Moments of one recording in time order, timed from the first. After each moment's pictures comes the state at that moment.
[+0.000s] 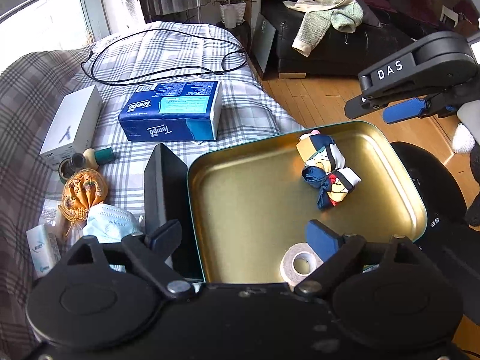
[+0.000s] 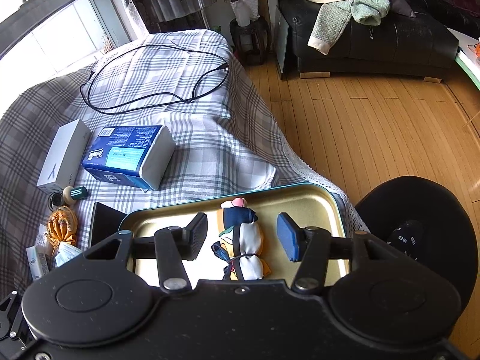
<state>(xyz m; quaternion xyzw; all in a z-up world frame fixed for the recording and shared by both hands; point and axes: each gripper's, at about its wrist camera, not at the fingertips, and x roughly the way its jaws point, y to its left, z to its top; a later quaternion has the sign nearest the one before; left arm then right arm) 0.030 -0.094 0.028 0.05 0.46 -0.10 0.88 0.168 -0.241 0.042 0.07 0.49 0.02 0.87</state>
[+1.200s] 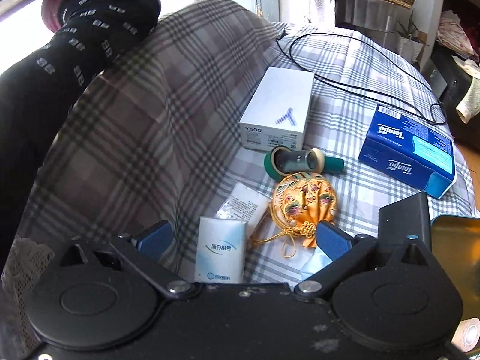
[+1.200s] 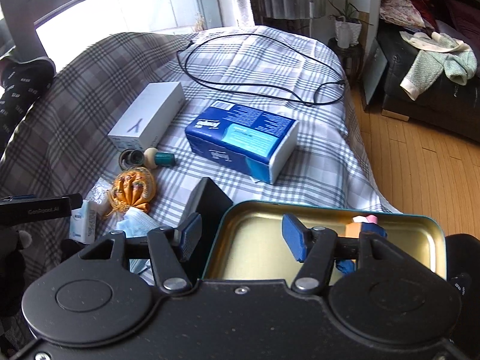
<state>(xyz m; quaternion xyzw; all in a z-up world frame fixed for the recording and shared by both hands) 0.070 0.127 0.017 -0.04 0.45 0.19 0.87 0.147 -0.106 0.037 -0.03 0.45 0.17 0.87</state>
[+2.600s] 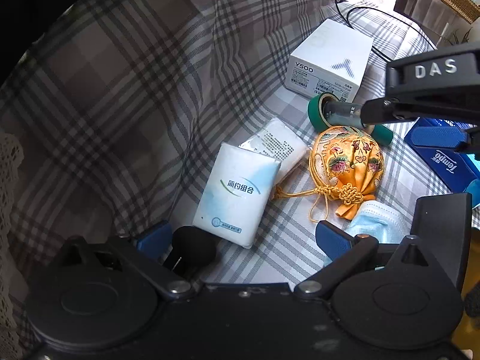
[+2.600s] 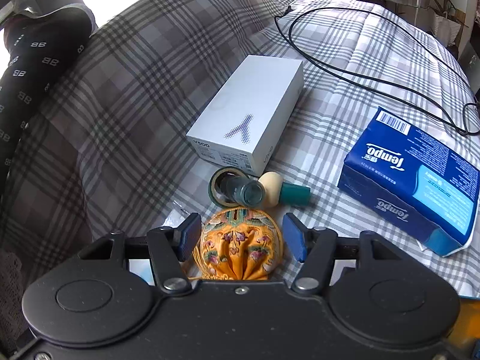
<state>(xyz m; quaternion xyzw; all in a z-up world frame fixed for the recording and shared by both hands) 0.055 0.148 -0.046 -0.16 0.49 0.24 0.82 0.229 0.070 -0.022 -0.04 0.50 0.27 0.82</state>
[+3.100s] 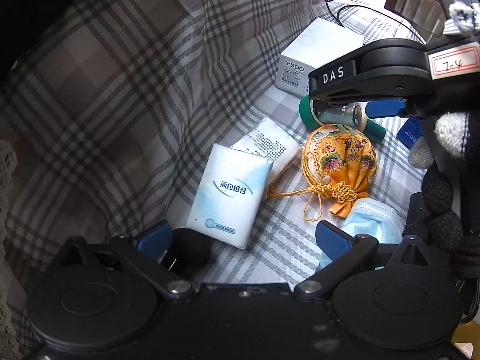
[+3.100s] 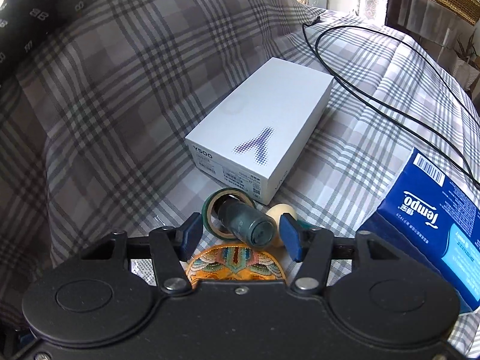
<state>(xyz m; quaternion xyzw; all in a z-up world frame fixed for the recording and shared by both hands) 0.058 0.149 -0.046 -0.16 0.49 0.23 0.83 0.243 0.116 -0.053 -0.13 0.46 0.29 0.83</state>
